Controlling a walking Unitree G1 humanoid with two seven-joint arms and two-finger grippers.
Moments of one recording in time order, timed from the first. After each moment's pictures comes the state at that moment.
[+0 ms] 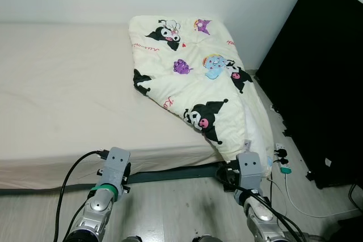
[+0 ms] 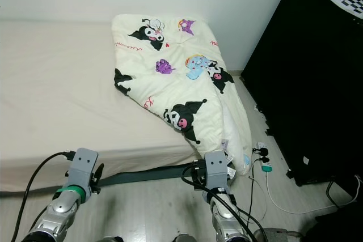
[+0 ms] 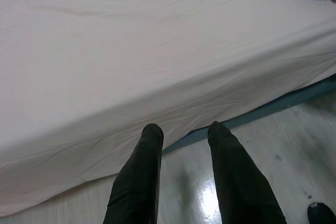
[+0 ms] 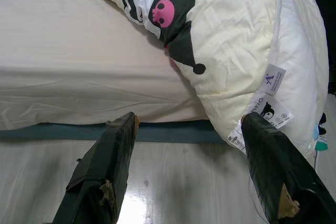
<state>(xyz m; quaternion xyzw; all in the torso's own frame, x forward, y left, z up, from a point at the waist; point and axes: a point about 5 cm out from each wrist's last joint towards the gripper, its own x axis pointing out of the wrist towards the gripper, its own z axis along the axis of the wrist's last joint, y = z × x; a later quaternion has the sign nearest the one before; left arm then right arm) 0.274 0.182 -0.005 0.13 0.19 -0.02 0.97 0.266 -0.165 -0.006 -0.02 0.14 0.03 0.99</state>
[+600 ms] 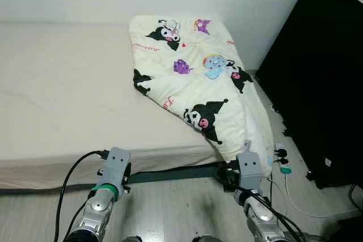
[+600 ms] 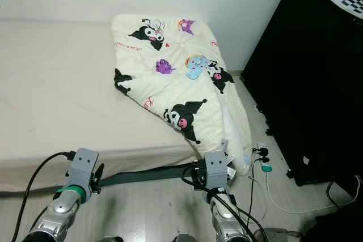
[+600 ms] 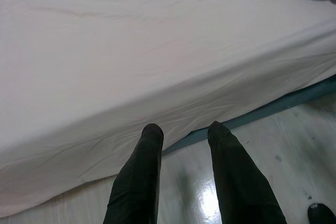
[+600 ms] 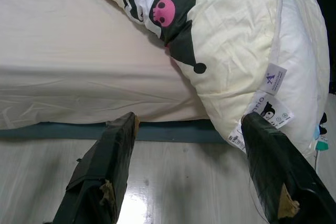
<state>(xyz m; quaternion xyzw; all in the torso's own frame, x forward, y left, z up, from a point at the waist) 0.274 0.182 -0.005 0.13 0.19 -0.02 0.97 0.265 -0.165 -0.006 -0.02 0.14 0.03 0.99</state>
